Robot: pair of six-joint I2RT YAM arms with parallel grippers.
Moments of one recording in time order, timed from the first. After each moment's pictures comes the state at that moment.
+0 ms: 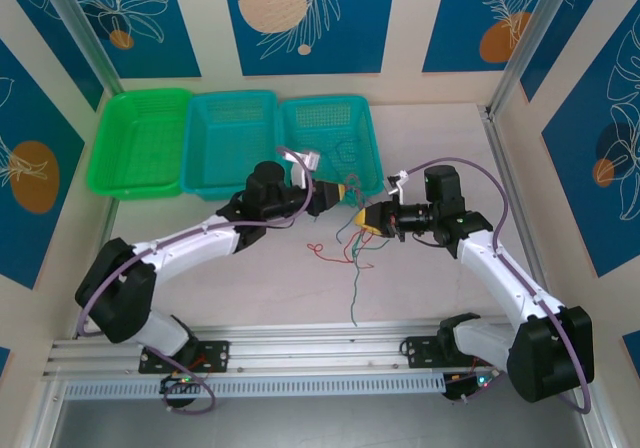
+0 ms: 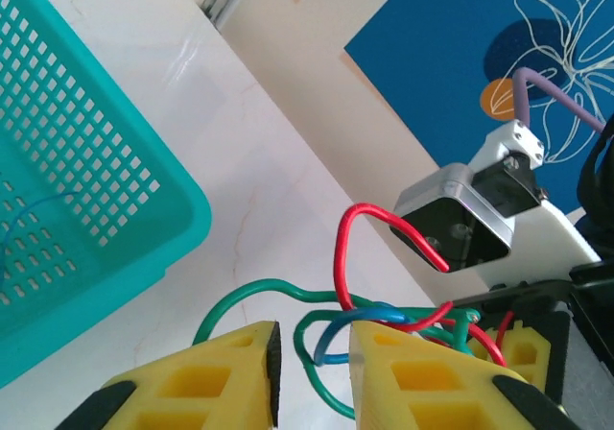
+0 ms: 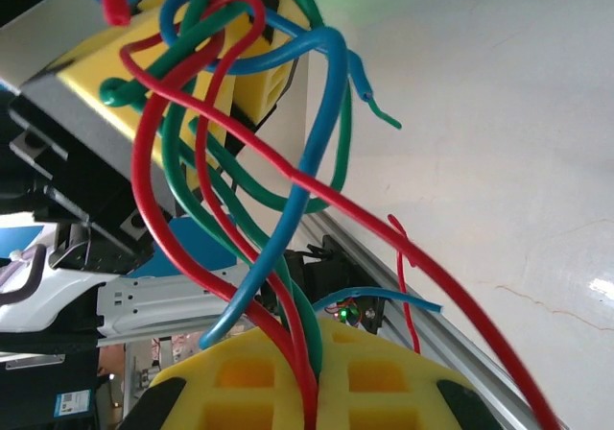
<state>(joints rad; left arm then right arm) -0.71 1.50 0.94 0.34 0.41 -0.63 0.26 1.10 0.75 -0.32 -1.06 0.85</state>
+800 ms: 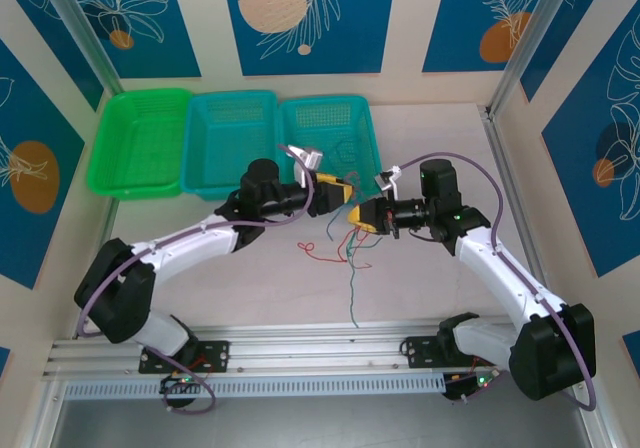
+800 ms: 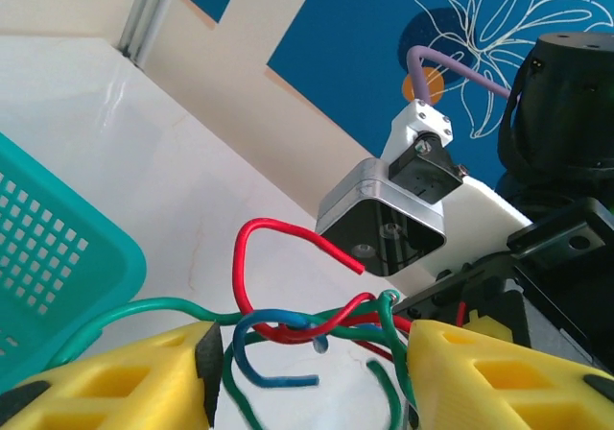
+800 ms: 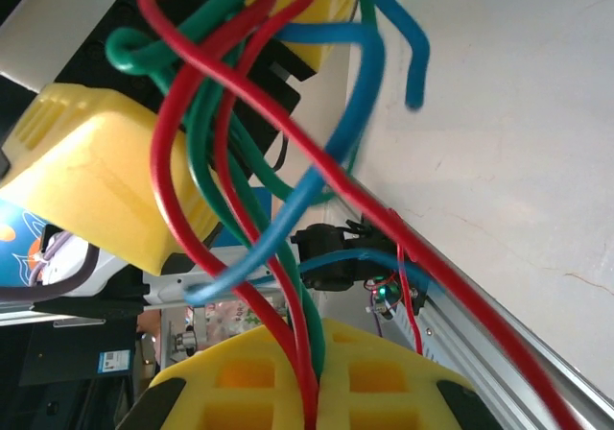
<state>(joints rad) -0.70 1.48 0.93 0.43 0.53 -0.52 0.31 1.12 0.80 -0.28 -1.12 0.93</state>
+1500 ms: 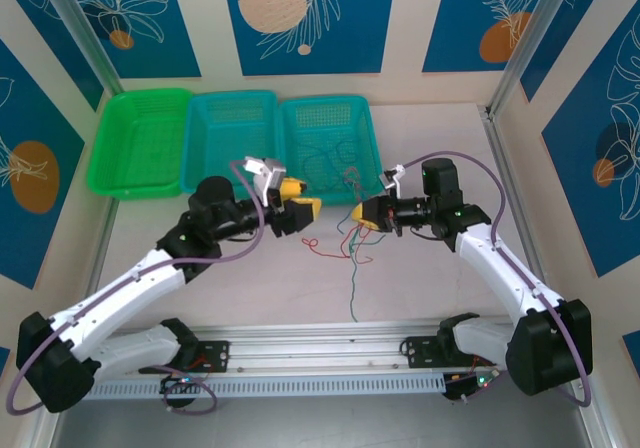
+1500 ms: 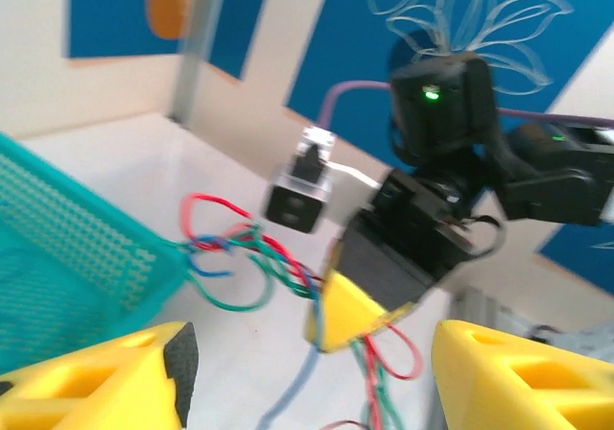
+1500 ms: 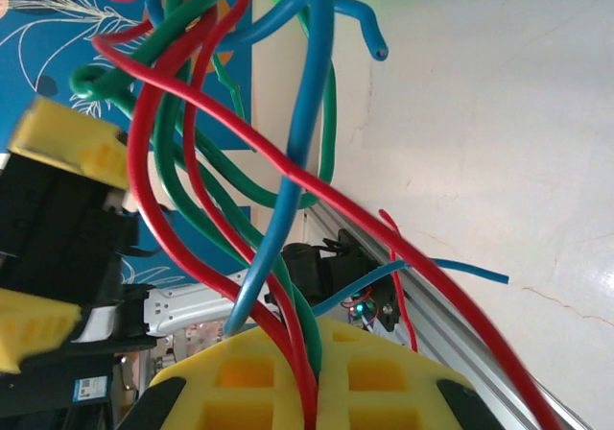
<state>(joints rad) -0.71 1.04 0.87 0.05 0.38 -0.30 0.28 1.14 0.81 -0.33 -1.08 0.86</state>
